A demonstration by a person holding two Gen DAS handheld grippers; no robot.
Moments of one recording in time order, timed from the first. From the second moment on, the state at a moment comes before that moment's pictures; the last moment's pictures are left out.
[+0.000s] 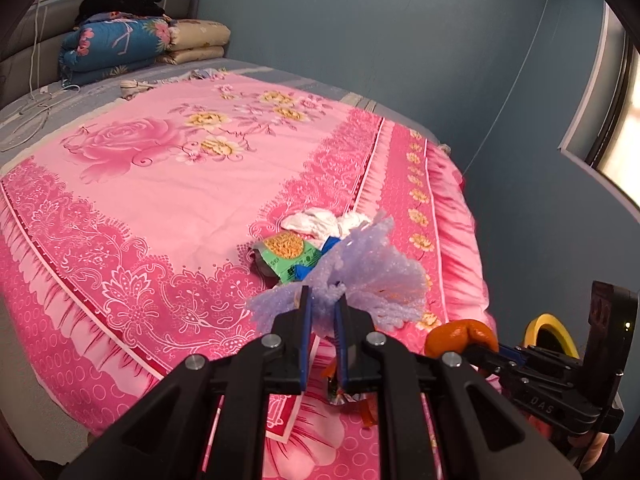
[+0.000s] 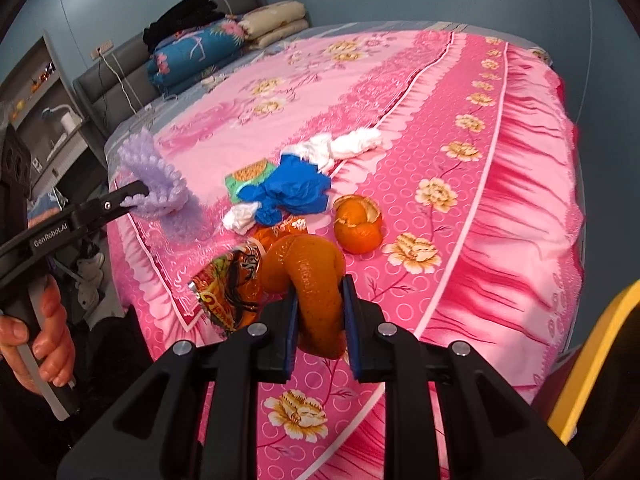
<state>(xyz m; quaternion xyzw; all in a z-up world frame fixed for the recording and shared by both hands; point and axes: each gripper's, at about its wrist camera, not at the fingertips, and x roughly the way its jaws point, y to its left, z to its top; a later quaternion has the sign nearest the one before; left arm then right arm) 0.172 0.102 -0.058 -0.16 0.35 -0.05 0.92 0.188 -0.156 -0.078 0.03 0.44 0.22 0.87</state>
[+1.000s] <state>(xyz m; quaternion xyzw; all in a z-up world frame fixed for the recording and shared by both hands) 0.114 0.011 0.010 -0.10 0.29 -0.12 0.95 0.120 -0.254 0.023 0.08 0.32 0.18 0.93</state>
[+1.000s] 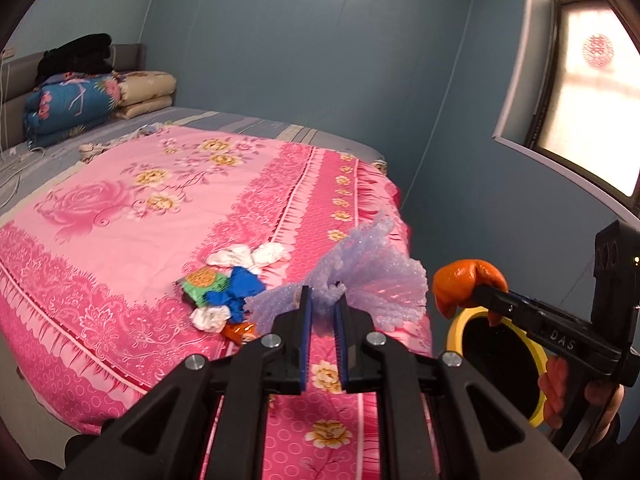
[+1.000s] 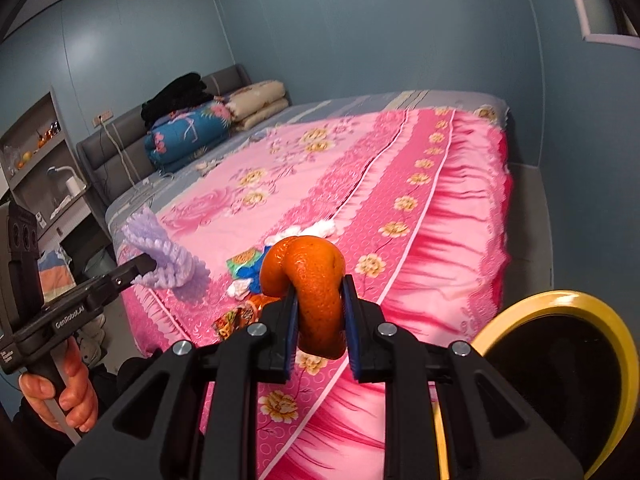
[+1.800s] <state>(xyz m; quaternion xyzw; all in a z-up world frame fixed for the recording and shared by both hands) 0.107 -0.074 0.035 -0.03 0.27 -0.21 0.94 0.080 -0.340 0.059 0.11 0.24 0.10 0.96</state>
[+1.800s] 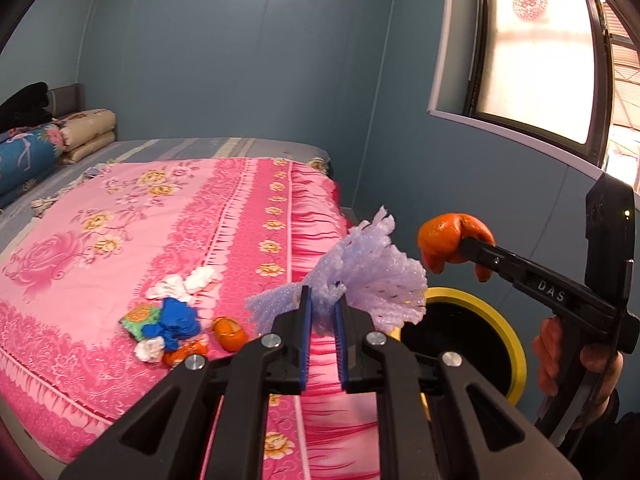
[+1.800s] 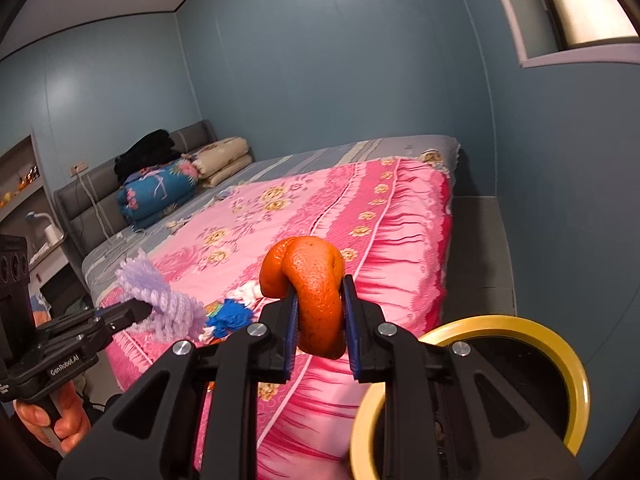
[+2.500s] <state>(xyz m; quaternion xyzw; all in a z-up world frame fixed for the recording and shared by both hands) 0.125 -0.166 0.033 0.03 0.29 -0.28 0.91 0.073 -0.423 0.042 0.17 0.25 0.01 0.95</state>
